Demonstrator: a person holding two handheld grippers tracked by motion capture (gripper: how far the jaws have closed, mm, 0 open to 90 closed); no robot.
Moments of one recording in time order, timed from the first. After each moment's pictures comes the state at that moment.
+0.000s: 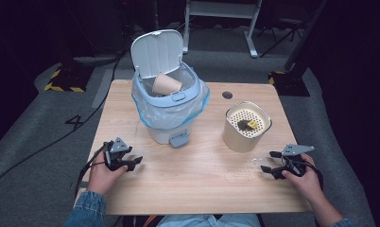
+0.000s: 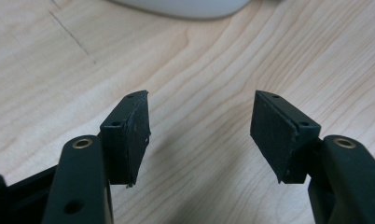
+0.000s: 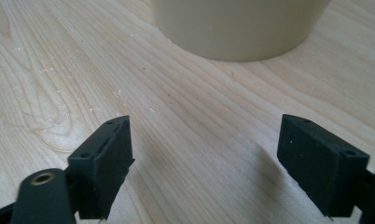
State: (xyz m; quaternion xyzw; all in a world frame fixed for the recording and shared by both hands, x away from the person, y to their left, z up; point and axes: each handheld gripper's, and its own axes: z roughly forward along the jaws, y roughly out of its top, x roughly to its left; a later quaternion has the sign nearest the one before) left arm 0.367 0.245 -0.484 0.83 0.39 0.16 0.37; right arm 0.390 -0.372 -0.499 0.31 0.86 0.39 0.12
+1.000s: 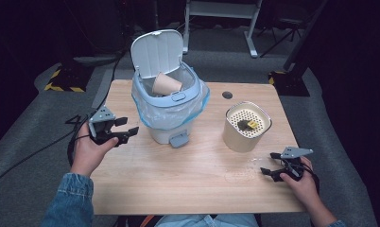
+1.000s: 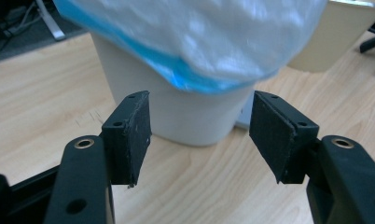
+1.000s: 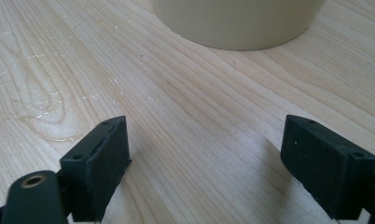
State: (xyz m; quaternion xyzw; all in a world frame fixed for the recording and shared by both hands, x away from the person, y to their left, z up) left arm 0.386 0.252 -0.365 0.79 0.38 0.18 0.45; right arm 0.384 -0.371 -0.504 0.31 0.86 0.38 0.14
